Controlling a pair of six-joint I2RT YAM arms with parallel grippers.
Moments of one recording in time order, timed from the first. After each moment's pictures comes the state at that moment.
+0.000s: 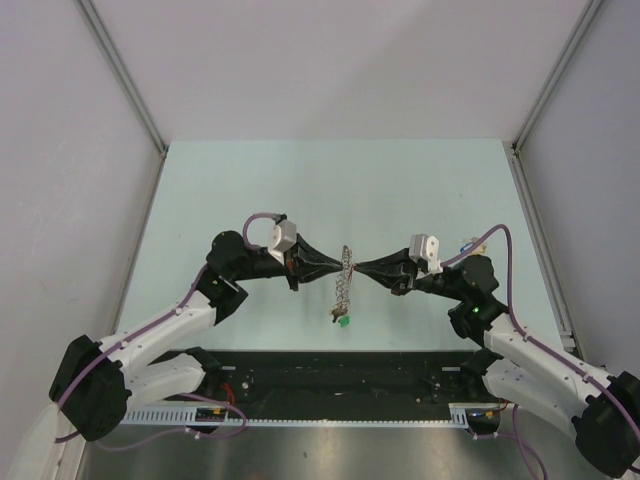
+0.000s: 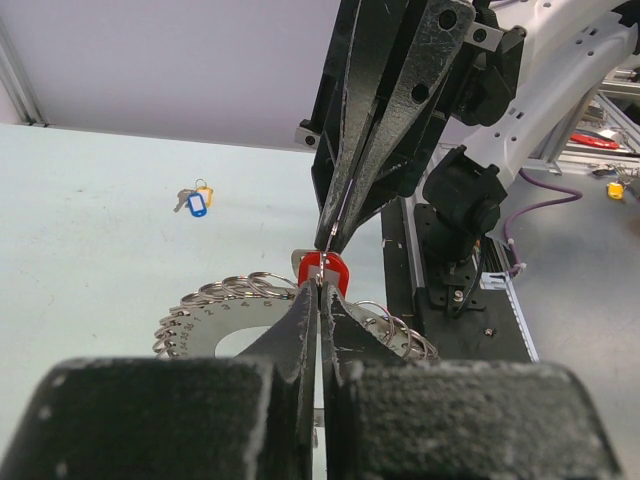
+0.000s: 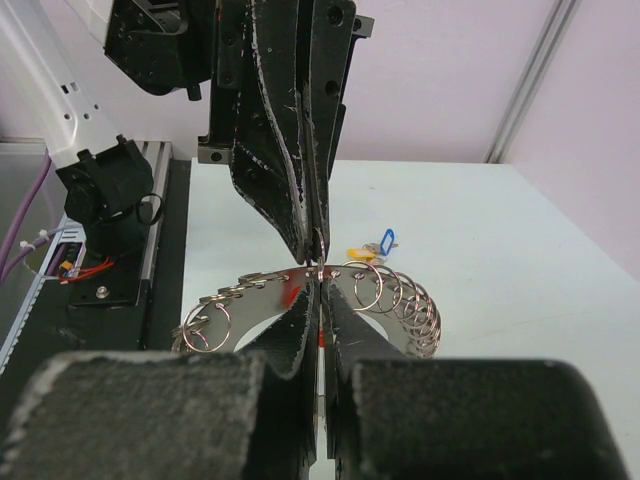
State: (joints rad) left arm -0.65 1.04 0.58 0.62 0.84 -0.20; right arm 0.64 0.83 0.43 0.69 -0.72 0.02
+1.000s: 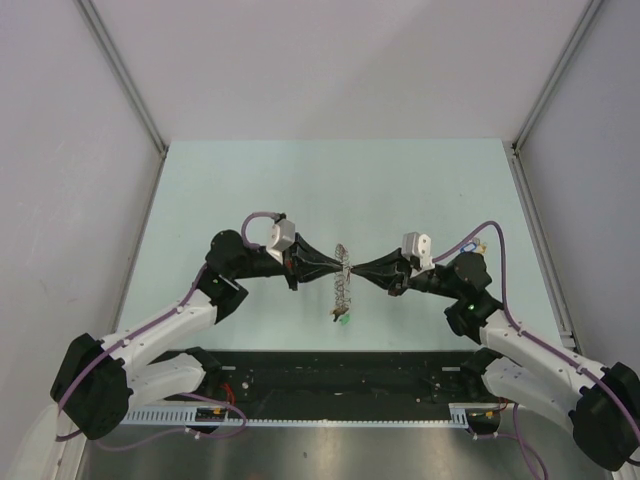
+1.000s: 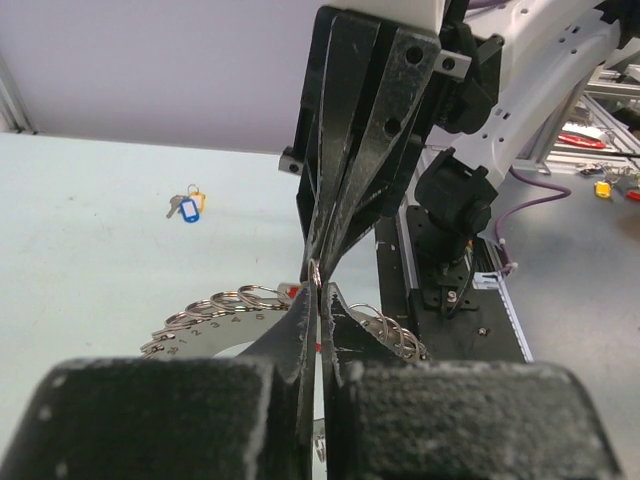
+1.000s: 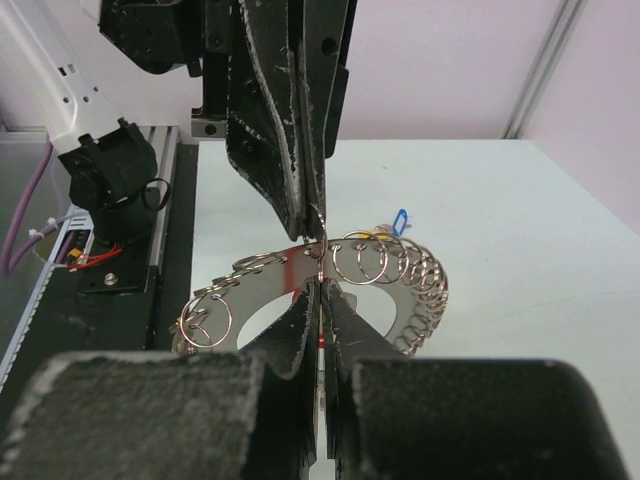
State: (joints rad) left arm -0.65 1.05 0.58 0.65 0.88 -0.22; right arm 0.64 0.88 0.43 0.68 -0.73 0.03
